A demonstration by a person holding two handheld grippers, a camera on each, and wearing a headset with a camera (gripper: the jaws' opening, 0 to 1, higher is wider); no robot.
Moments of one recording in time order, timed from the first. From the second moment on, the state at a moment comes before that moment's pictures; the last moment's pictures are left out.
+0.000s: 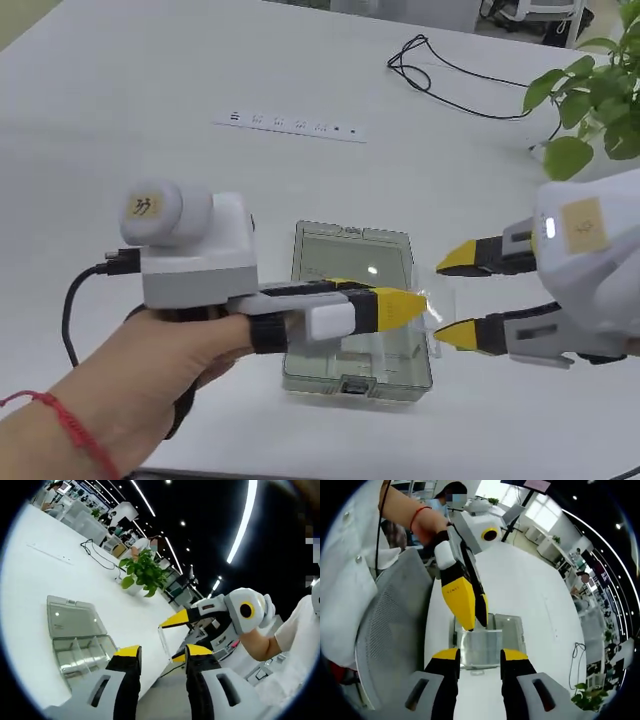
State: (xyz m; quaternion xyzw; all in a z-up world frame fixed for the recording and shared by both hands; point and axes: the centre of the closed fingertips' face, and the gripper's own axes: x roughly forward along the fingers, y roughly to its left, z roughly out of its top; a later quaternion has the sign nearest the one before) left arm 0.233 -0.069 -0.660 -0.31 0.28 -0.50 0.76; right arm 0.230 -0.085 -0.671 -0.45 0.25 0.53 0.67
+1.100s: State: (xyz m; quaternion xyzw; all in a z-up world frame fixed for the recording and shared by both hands) left arm 0.219 -0.086 -0.663 -0.31 0.30 -0.52 0.73; right arm 0.221 -0.076 -0.666 -0.46 0.24 0.54 0.66
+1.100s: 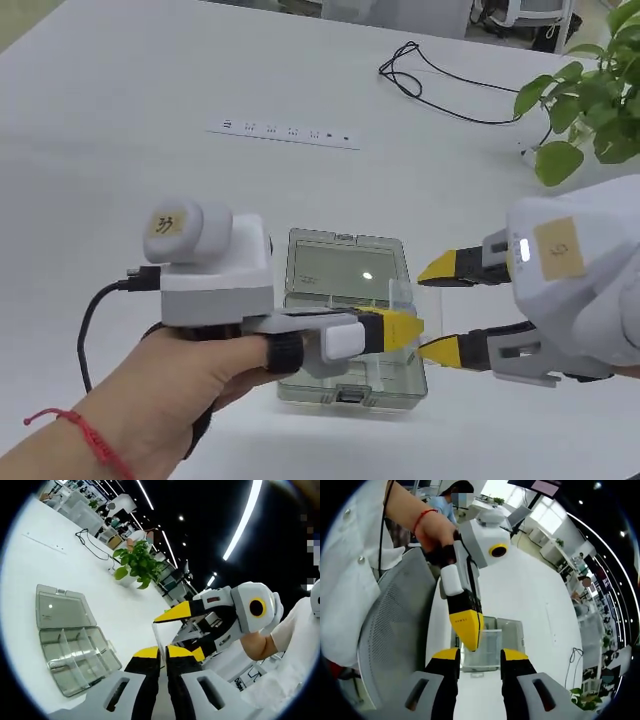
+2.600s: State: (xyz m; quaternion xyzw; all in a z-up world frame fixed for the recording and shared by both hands) left arm 0.181 -0.083 -0.650 -0.09 0.15 -0.67 0.72; right arm 0.183 -0.069 -0.642 -0.21 0.32 0.71 0.59
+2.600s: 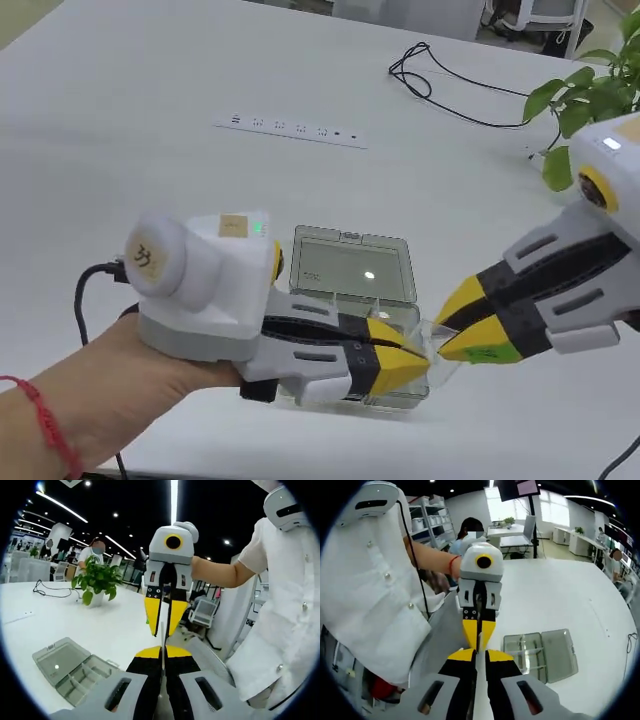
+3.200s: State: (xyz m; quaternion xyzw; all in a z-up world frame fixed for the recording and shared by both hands) left arm 0.179 -0.084 -0.653 -0.08 0.15 -0.68 0.72; right arm 0.177 -0.070 -0.646 -0.21 0.32 0.72 0.59
